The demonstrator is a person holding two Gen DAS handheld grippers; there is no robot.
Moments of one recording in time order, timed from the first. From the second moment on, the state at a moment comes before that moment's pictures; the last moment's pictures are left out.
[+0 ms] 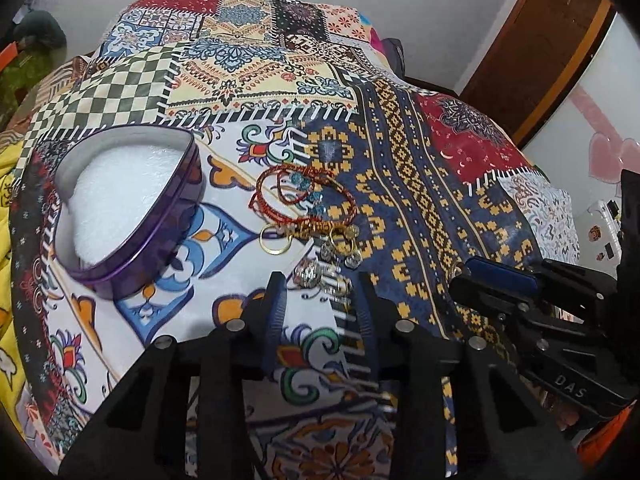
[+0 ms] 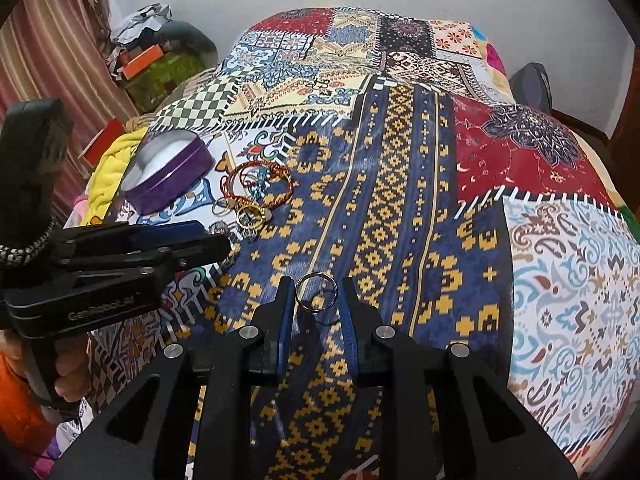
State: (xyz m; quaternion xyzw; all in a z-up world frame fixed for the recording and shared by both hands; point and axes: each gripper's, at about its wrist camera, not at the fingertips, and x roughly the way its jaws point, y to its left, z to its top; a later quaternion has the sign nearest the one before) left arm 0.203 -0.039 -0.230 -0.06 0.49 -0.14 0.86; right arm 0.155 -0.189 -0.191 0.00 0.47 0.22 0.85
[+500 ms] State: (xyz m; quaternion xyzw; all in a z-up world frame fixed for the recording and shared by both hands) left arm 0.209 -0.043 -0.230 -0.05 0.48 -0.13 0.87; right arm 0.160 -0.186 -0.185 0.01 0.46 0.23 0.86
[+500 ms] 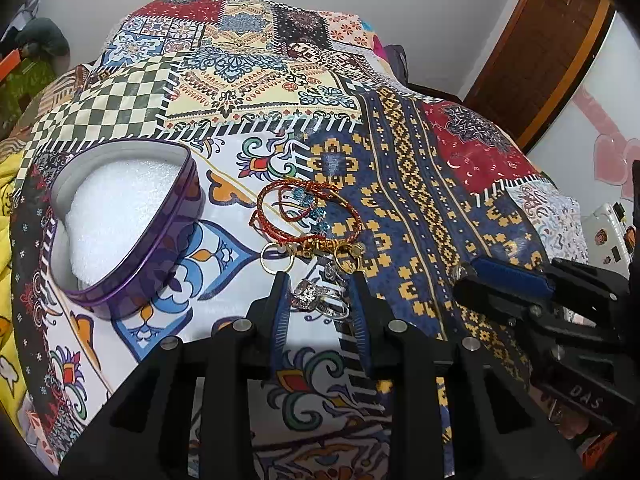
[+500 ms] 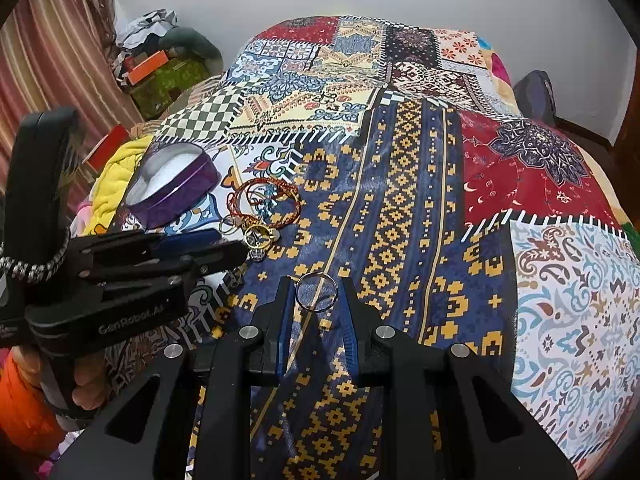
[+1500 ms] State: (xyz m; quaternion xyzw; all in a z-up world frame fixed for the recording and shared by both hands) left arm 0.180 0.041 -0.130 -0.09 0.35 -0.05 0.93; right arm 0.175 -0.120 -0.110 -0.01 0.36 0.28 0.89
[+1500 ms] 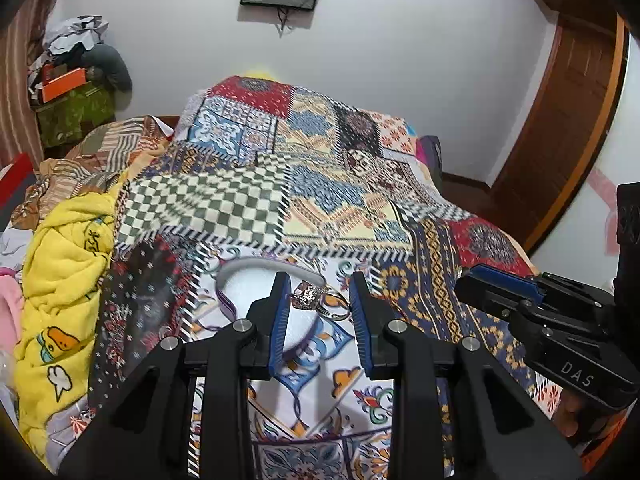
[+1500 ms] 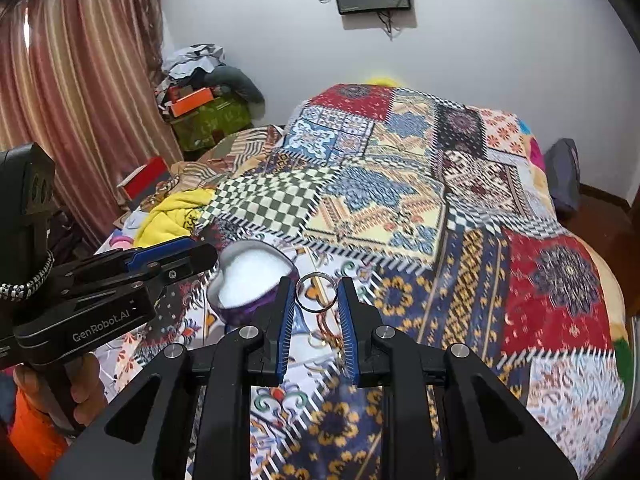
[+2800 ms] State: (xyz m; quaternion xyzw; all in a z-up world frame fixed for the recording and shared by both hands) left arm 0.272 0.102 -0.190 -0.11 0.48 -0.08 0.87; right arm 0.221 -0.020 -0.167 -0.14 0.44 0.36 0.81
